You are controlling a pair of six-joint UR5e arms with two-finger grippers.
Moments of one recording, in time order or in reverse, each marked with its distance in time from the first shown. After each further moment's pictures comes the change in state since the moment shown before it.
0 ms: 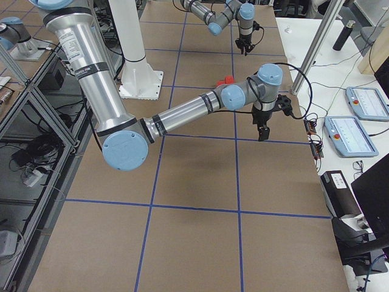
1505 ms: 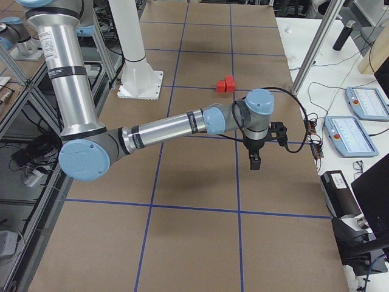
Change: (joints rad) left arm -0.621 0.807 -0.450 -0.042 -0.287 1.714; right arm 0.211 -0.195 0.018 0.005 0.098 -0.112
